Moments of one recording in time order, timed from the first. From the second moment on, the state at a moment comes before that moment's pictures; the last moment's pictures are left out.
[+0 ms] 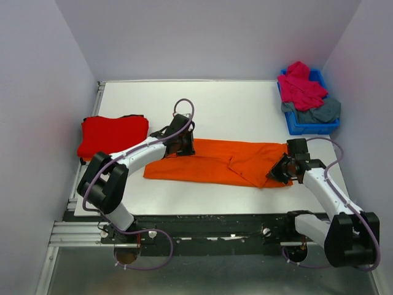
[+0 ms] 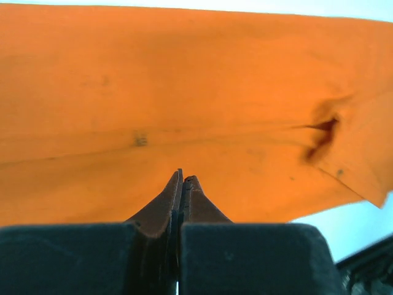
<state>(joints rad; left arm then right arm) -0.60 1.62 1.06 -0.31 0.10 -0.61 0.05 1.03 0.57 -0.62 -0.10 0.81</state>
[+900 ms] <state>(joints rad) -0.43 1.79 1.09 -0.35 -0.22 -0.79 0.07 1.35 0.64 -0.48 -0.08 0.82</state>
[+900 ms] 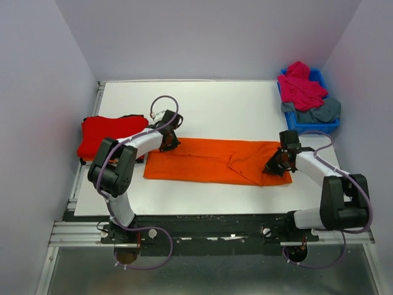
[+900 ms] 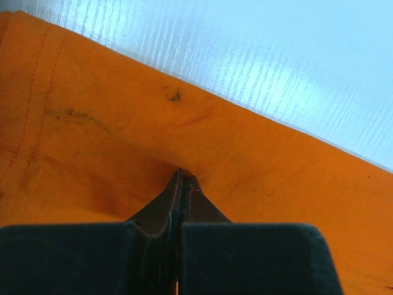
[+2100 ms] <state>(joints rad) -1.07 1.06 0.32 -0.10 -0.22 -1.25 0.43 2.38 2.05 -0.81 0.04 0.67</state>
